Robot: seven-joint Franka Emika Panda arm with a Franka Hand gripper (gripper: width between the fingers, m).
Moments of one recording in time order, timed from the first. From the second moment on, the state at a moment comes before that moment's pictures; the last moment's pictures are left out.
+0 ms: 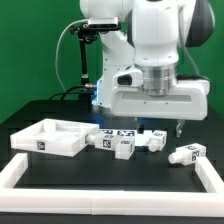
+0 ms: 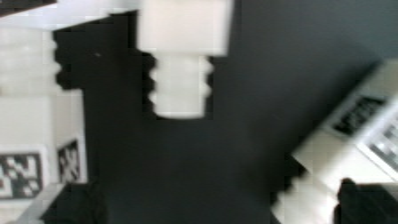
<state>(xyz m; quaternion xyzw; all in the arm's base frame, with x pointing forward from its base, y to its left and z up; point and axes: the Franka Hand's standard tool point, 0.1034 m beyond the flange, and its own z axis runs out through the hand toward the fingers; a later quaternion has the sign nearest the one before) 0.467 0.085 0.061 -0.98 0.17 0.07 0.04</state>
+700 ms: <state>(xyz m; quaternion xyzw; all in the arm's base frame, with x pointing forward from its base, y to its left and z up) 0.481 0.088 0.048 -0.96 0.27 0.10 0.03</state>
